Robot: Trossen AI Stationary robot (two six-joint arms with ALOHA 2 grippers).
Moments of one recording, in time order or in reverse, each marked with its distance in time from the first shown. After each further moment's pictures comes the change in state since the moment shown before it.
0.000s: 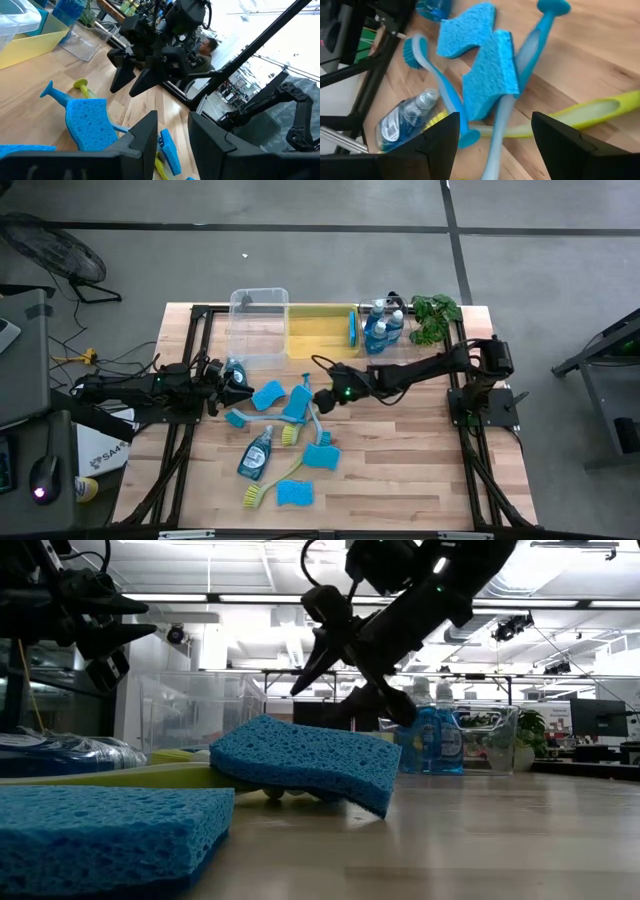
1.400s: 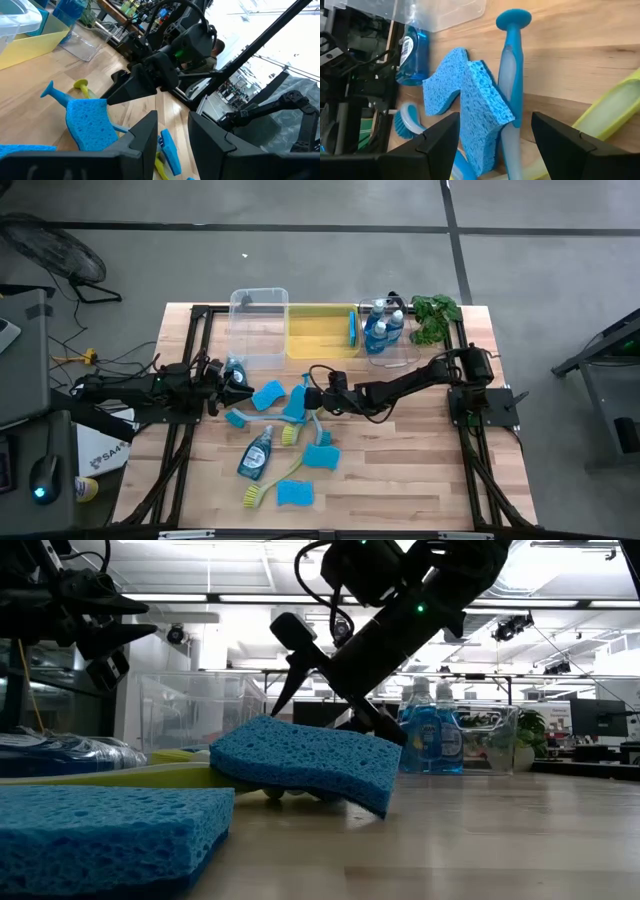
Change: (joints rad) left arm 0.000 0.000 0.000 0.000 -0.002 0.000; right arm 0.103 0.162 0.077 0.080 0.383 0.431
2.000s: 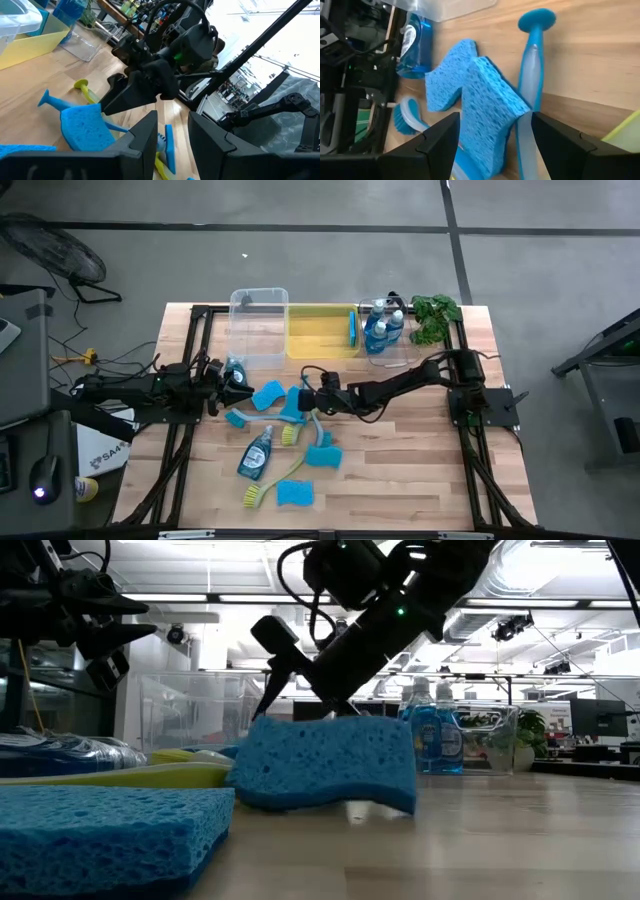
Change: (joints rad) left arm 0.000 0.000 0.000 0.000 0.000 0.000; right arm -0.010 0.064 0.085 -0.018 -0.039 -0.047
